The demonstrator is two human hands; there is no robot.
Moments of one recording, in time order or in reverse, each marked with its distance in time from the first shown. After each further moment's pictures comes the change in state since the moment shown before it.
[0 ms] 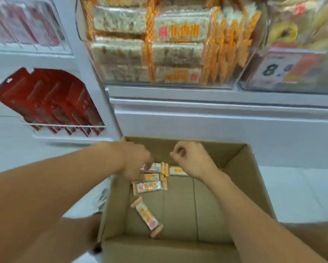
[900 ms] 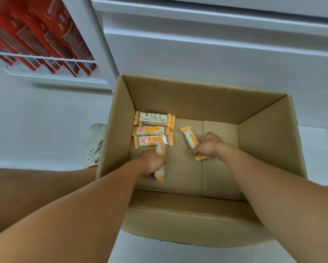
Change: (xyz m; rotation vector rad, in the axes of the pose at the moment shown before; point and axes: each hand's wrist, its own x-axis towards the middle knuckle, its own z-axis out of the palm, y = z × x) left_hand 0.122 0.066 0.193 -1.377 -0.159 -0.474; right_hand 0.000 0.121 0.111 0.092 -0.450 0.740
